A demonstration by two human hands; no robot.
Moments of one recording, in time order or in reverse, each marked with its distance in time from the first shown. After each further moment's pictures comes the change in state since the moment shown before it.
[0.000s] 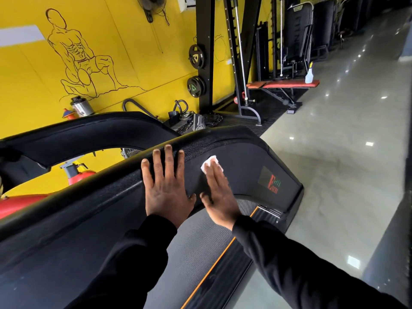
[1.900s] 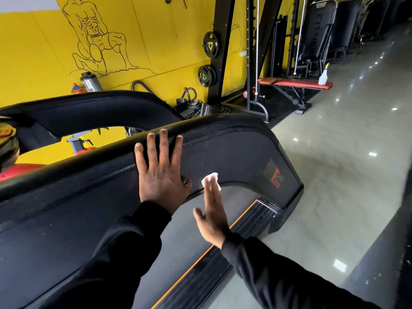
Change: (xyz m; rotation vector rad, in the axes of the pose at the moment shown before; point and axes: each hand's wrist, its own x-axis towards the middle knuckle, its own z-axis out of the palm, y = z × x) left_hand -0.032 -0.033 -0.008 -0.037 0.063 -0.105; right_hand -0.077 -0.043 0.045 0.063 -0.139 0.173
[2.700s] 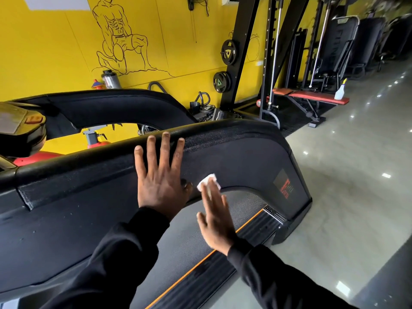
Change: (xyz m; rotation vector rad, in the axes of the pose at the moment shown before) left_hand -0.021 -0.031 -0.009 -0.045 0.054 -0.070; right_hand -0.005 -0.017 -0.002 -0.155 -0.054 -0.220
